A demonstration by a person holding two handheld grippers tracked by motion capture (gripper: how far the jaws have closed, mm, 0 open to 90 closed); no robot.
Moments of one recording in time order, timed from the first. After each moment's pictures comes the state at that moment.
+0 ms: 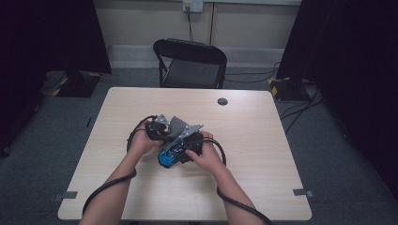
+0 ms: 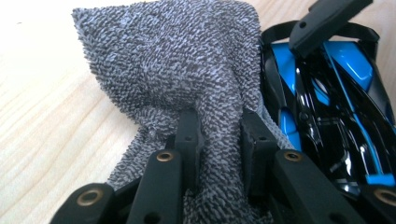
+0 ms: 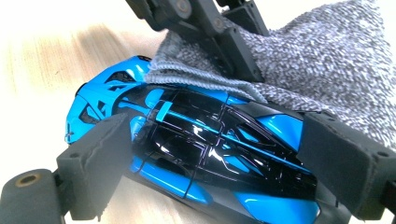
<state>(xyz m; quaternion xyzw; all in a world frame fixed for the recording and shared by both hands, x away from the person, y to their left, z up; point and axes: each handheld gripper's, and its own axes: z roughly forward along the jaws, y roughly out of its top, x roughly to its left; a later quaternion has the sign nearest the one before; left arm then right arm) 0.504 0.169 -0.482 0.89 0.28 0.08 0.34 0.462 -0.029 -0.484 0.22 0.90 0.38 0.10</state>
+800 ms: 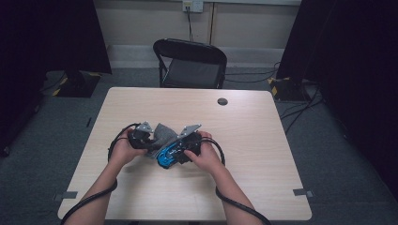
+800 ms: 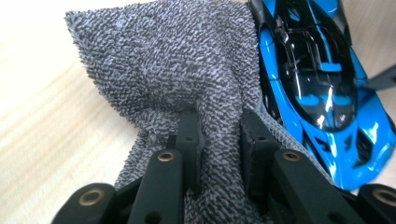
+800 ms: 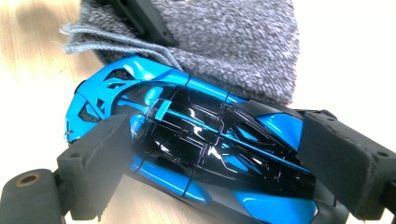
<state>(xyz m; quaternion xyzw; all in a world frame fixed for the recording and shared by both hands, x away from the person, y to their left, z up) 0.463 0.219 -0.481 0.88 0.31 0.07 0.35 0.460 -0.025 -0.482 0.21 0.90 0.37 0.10</state>
